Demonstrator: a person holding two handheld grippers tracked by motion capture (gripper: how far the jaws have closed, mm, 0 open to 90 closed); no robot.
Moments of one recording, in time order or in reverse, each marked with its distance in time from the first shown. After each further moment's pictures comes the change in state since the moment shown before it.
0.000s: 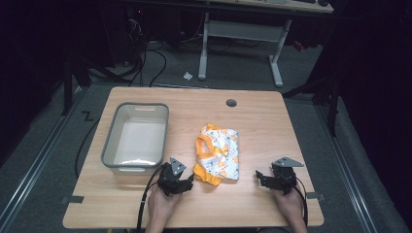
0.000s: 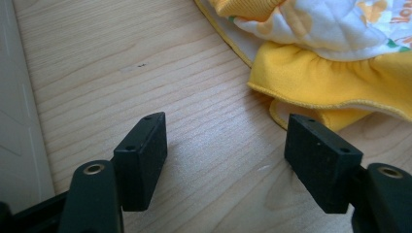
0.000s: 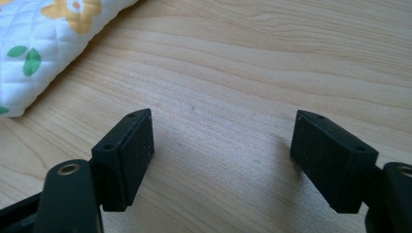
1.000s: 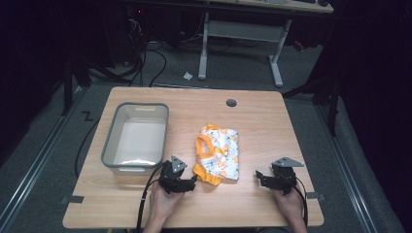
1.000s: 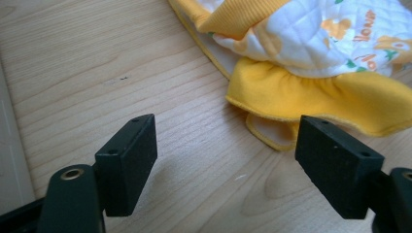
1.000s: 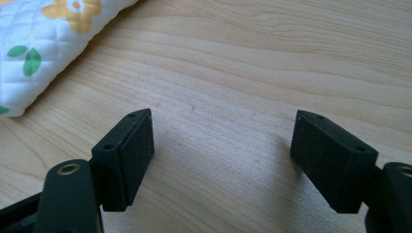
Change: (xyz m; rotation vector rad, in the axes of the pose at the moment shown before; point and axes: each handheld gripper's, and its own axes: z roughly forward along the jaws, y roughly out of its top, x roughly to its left) left arm -0.001 0.010 -0.005 -0.003 -0.072 -0.013; right arm 0.000 0.000 0.000 0.000 -0.001 -0.001
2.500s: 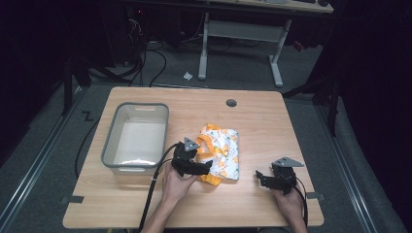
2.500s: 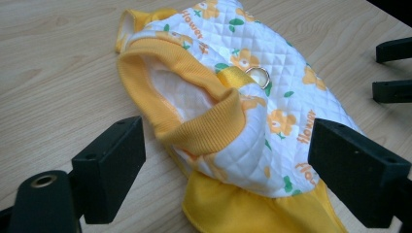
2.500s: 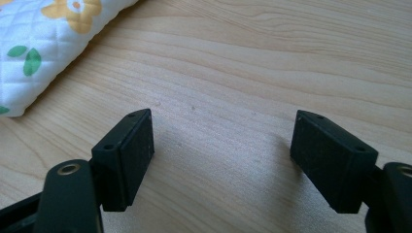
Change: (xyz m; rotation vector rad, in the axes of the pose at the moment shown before) left arm -0.010 0.068 0.012 -0.011 -0.085 -0.025; right arm 0.000 0.000 0.000 -0.001 0.001 -0.002
